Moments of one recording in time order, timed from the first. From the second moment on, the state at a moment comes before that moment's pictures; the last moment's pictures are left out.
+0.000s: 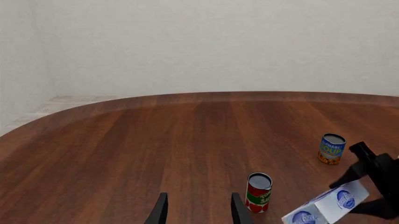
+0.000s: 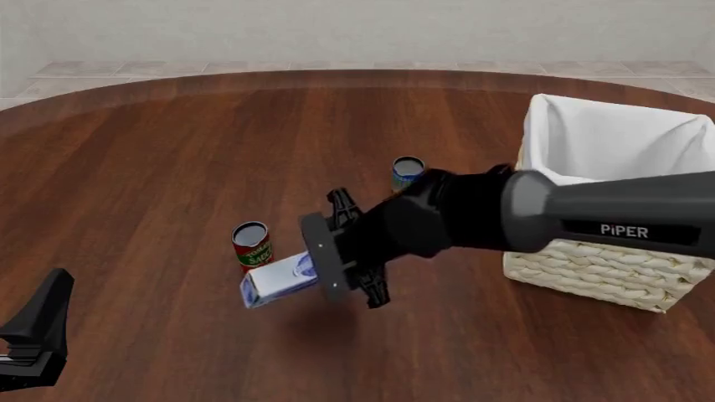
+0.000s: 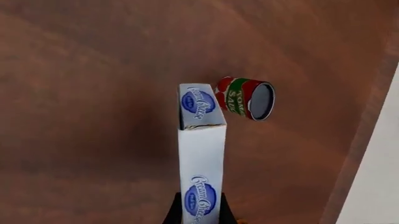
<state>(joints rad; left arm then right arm) 0.00 0.00 0.00 0.00 0.00 0.82 1.80 -1.15 0.37 -1.27</state>
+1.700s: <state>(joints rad) 0.00 0.00 0.00 0.00 0.00 0.70 1.16 -1.05 0.10 -0.06</state>
